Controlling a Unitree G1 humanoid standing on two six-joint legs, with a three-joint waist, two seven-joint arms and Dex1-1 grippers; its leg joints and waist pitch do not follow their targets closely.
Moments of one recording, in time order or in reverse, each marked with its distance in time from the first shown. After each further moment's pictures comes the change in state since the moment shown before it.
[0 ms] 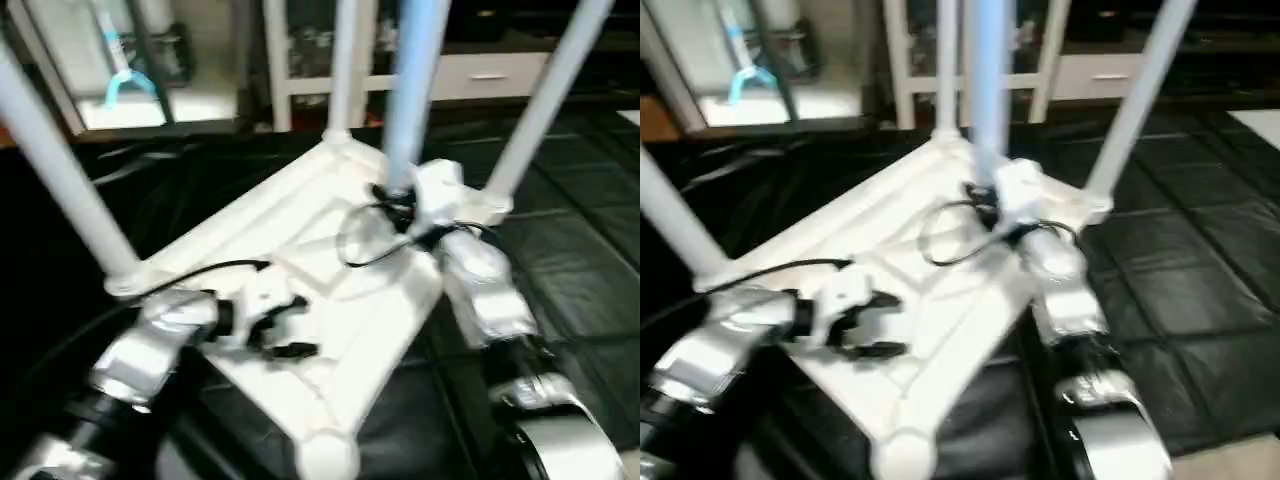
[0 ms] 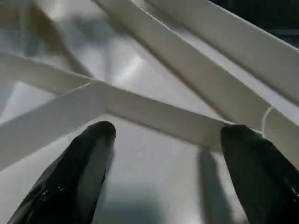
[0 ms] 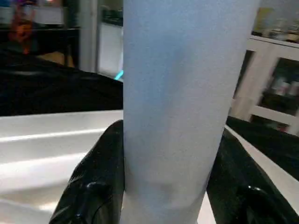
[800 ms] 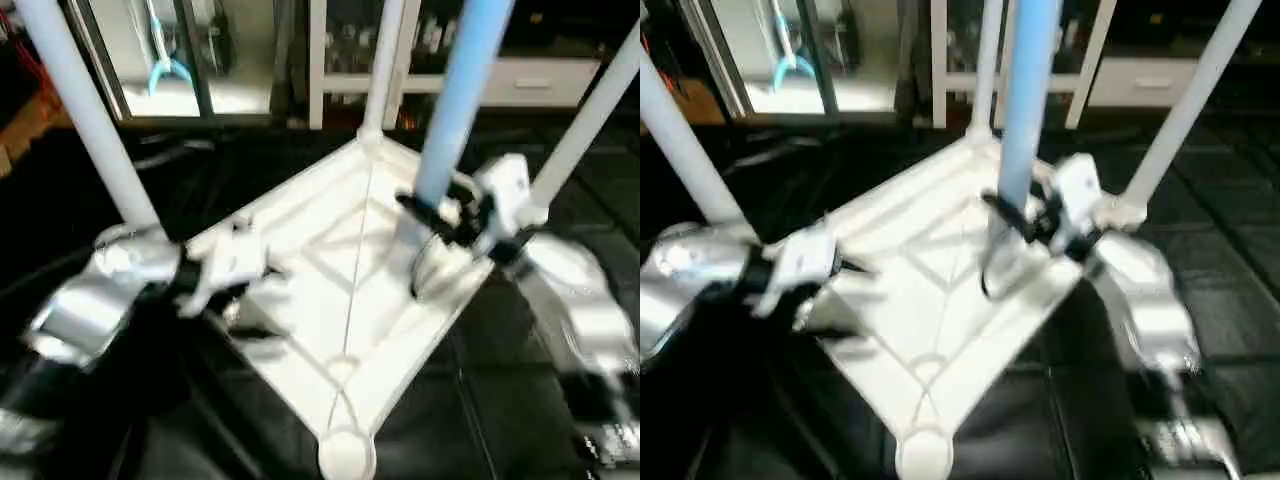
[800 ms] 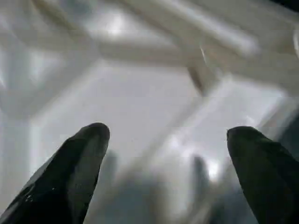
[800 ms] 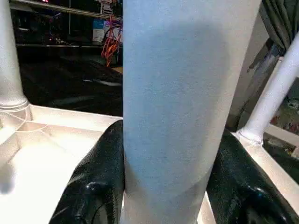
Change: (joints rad) left arm -0.097 0.356 -0.021 -0.174 -0.032 0.070 -0.344; right arm 0.311 -0.291 -0.043 -0.606 0.272 0.257 0.376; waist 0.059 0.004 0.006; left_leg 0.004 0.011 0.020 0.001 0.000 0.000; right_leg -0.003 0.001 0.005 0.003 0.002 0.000
